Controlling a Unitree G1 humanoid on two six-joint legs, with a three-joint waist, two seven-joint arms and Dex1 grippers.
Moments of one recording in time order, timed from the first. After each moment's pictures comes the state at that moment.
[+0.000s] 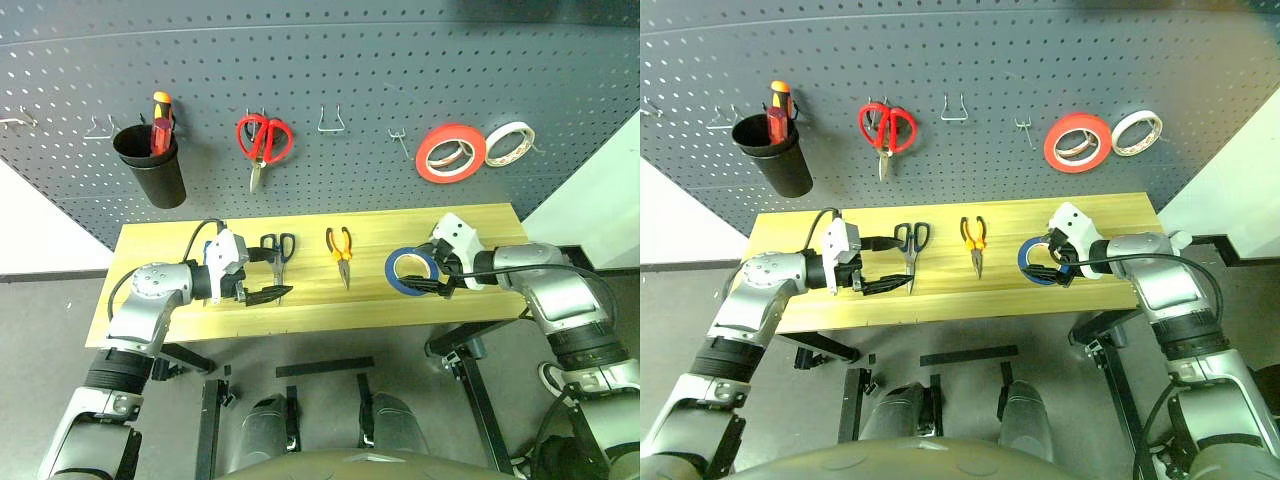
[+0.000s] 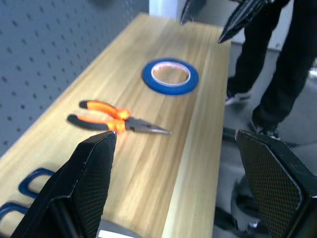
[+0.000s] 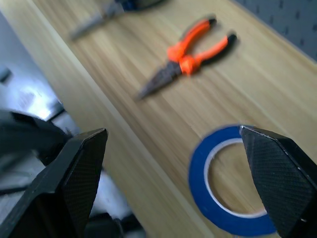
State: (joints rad) left arm -0.39 0.54 -0.11 0.24 -0.26 0.05 -1.16; right arm -0.53 -0.73 0.20 0.21 0.14 0.55 1.00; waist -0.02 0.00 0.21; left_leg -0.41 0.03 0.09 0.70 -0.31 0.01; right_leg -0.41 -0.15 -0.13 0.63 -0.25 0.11
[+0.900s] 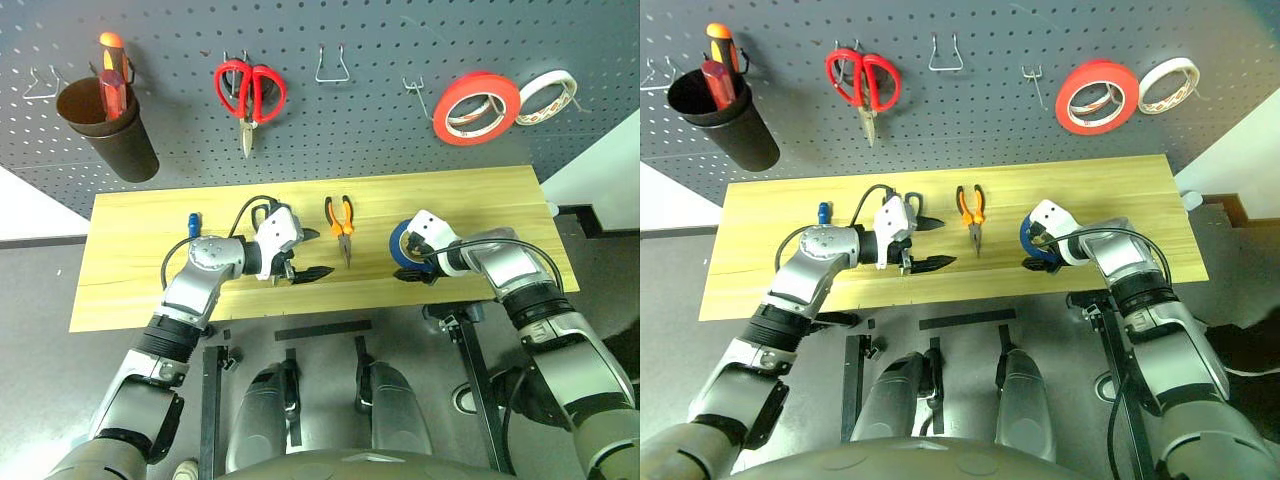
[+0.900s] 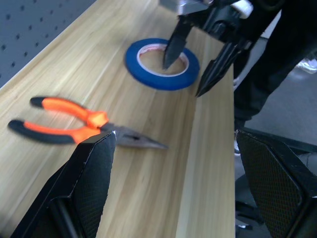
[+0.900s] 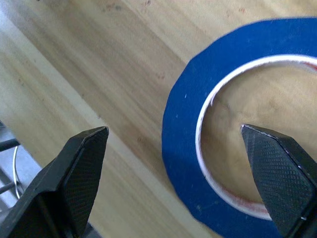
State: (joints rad) left arm -0.56 0.40 -0.22 0.19 -0.14 0.22 -1.02; right arm -0.76 -0.59 0.30 0.60 -0.06 0.54 0.94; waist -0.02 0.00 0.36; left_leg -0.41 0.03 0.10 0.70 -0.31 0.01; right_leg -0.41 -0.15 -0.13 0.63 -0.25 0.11
